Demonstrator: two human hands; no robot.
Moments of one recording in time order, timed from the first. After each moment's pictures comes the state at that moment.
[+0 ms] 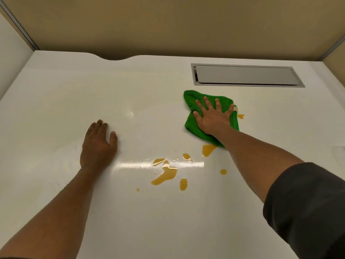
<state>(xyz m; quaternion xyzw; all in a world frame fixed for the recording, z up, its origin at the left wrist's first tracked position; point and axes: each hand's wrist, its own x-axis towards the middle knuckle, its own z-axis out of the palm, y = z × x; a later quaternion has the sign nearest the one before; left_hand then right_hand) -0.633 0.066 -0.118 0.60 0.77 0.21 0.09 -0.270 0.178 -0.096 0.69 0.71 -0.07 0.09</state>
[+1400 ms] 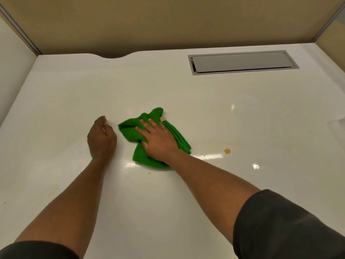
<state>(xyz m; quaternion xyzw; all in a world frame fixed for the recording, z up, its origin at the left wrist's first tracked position) -0.641 0.053 -0.103 0.51 0.77 0.36 0.13 -0.450 0.054 -0.107 0.51 0.85 -0.14 -0.02</state>
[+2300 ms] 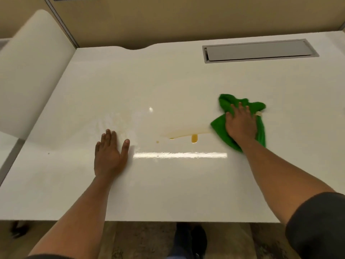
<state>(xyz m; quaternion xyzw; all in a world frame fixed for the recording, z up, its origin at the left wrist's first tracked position) -0.656 -0.104 -0.123 0.58 0.80 0.09 0.09 -0.242 0.007 -0.101 0.76 0.63 -0.10 -0.12</state>
